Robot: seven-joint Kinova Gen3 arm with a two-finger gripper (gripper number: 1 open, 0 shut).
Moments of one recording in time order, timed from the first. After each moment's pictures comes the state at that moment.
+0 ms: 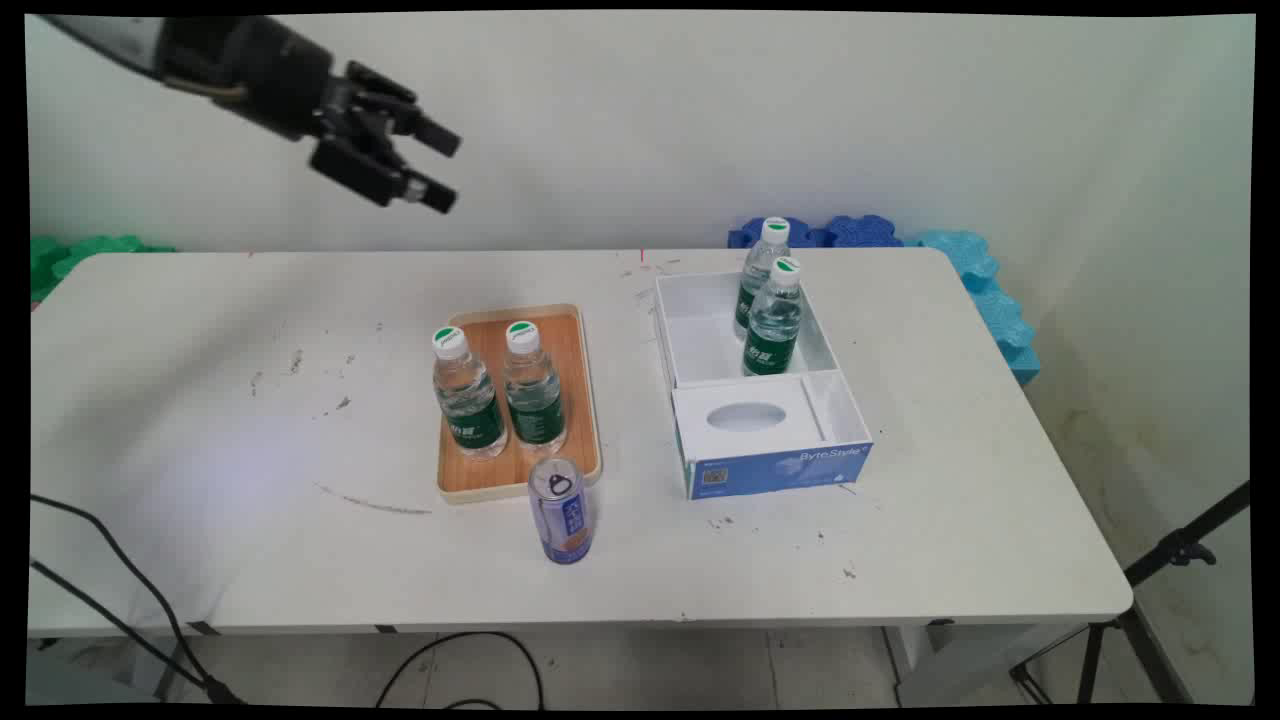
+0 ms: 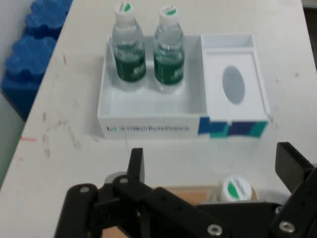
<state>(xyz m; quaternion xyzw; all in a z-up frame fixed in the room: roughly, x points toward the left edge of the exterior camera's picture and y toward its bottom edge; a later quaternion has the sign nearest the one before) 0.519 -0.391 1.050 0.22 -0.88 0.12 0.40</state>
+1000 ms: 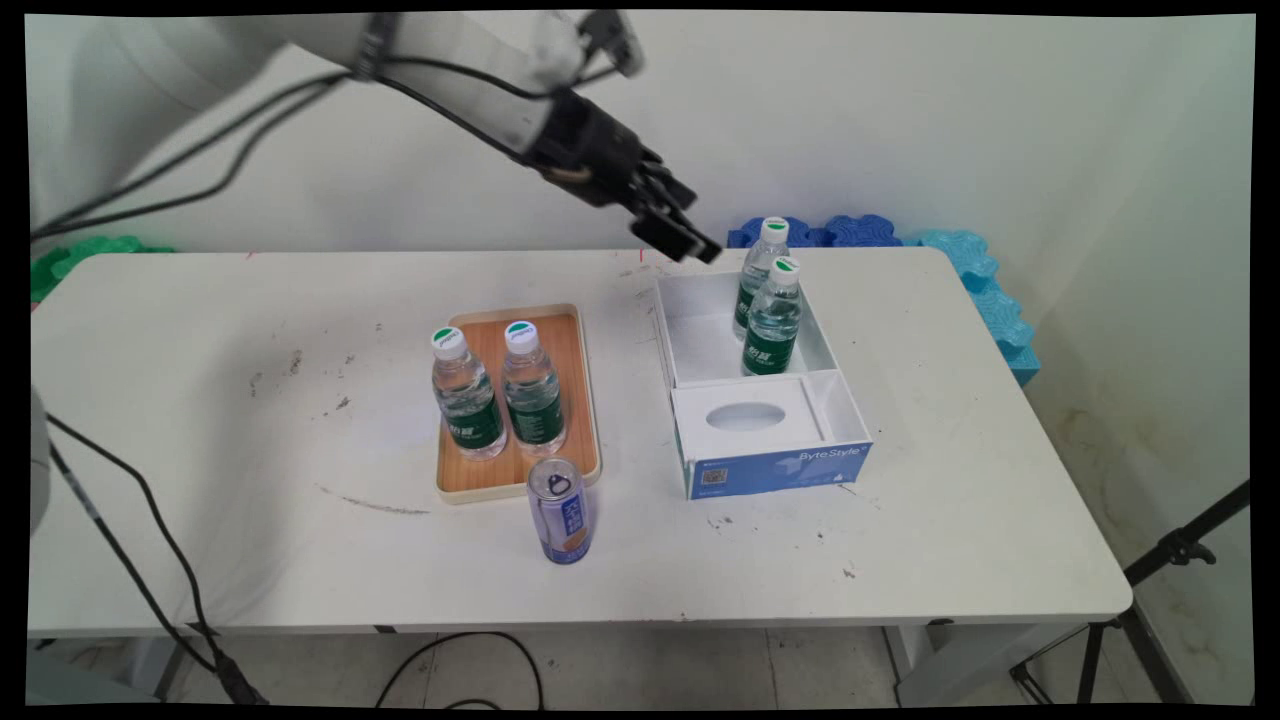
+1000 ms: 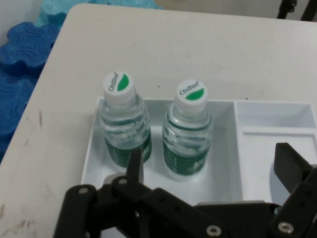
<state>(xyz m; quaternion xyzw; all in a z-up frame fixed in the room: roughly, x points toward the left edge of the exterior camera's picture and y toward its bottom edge) 0.319 -0.498 0.965 0.23 -0.88 0.13 0.40</state>
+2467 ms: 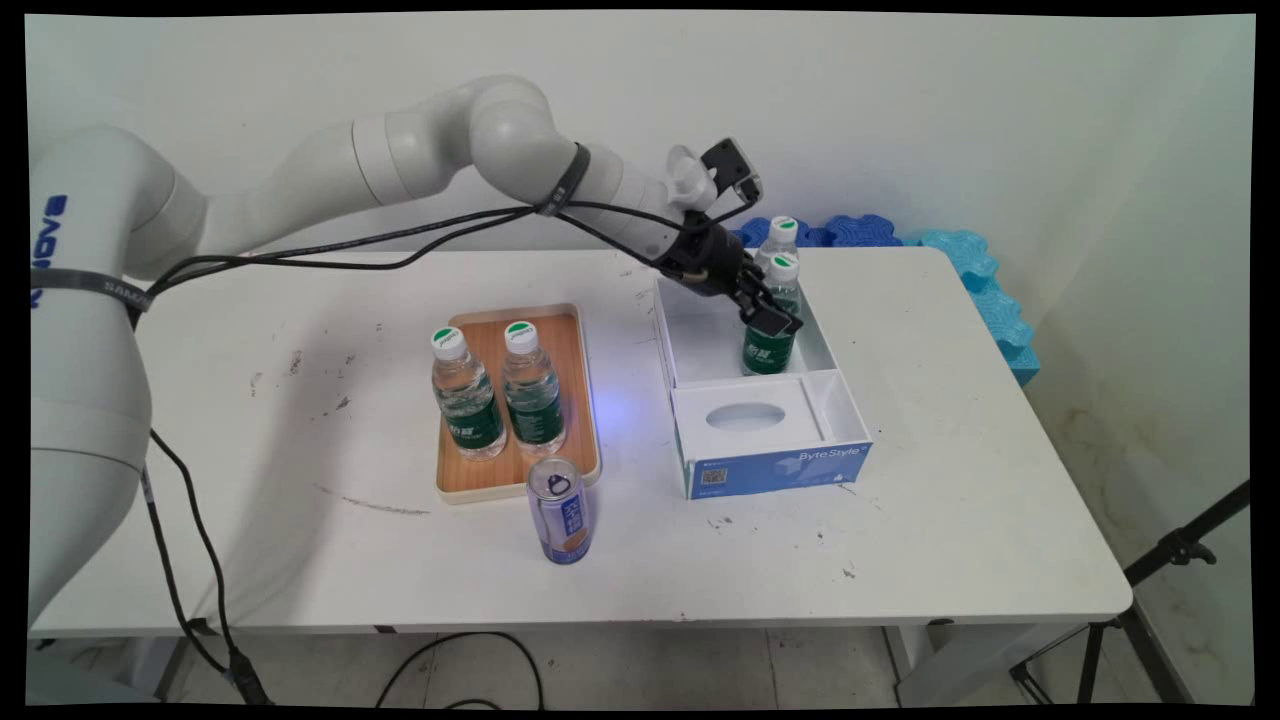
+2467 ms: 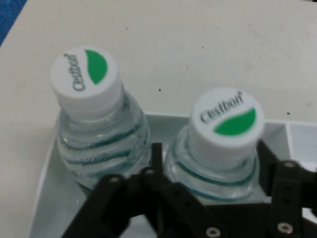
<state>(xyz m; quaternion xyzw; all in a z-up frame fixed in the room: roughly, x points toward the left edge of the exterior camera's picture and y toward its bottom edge) 0.230 -0.559 0.839 0.25 -0.88 0.11 0.39</state>
